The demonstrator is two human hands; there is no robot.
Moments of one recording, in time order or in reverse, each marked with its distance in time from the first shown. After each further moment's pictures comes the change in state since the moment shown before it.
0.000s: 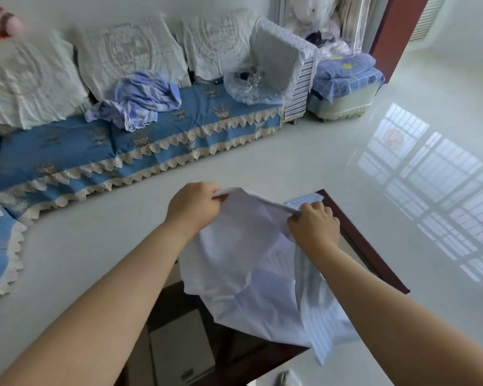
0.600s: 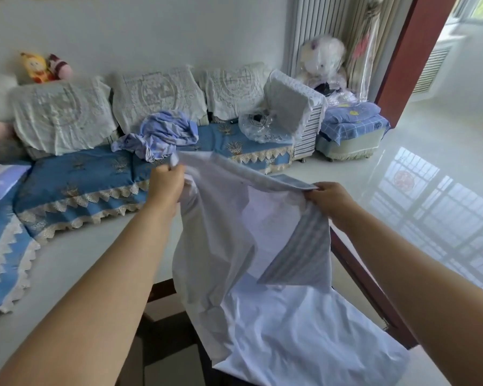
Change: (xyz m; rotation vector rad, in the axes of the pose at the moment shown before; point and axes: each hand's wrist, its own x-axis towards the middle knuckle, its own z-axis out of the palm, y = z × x) left_hand 0.046 -0.011 -0.086 -0.773 0.419 -0.540; right_hand 0.053 -0.025 -0.127 0.840 -0.162 -0.014
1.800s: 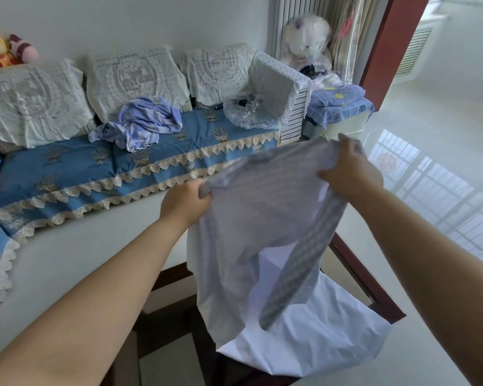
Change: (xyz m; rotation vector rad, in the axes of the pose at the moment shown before) left_hand -0.020 -0.049 0.038 0.748 -0.259 0.579; right_hand 0.005 -0.002 -0.044 -0.642 0.289 -0.048
